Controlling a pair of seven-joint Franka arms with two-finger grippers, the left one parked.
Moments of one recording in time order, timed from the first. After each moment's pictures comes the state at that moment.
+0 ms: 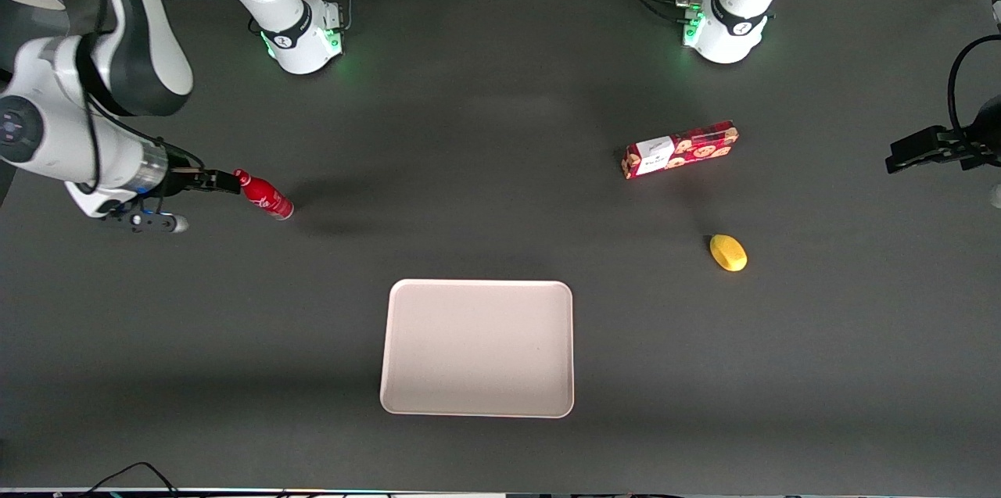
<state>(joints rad) 0.17 0.01 -0.17 -2.11 -0.01 1.90 0.13</state>
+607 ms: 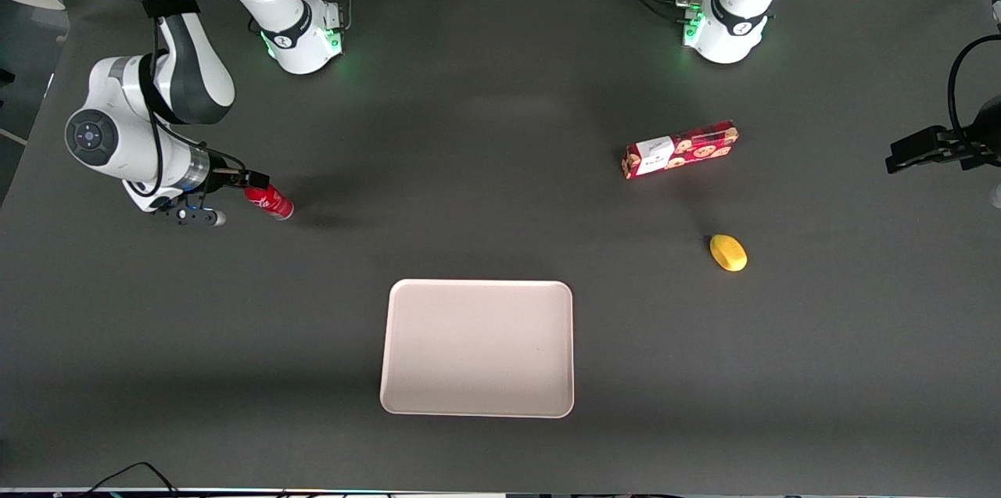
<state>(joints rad) 0.17 0.01 -0.17 -2.33 -0.01 2.10 0.14</state>
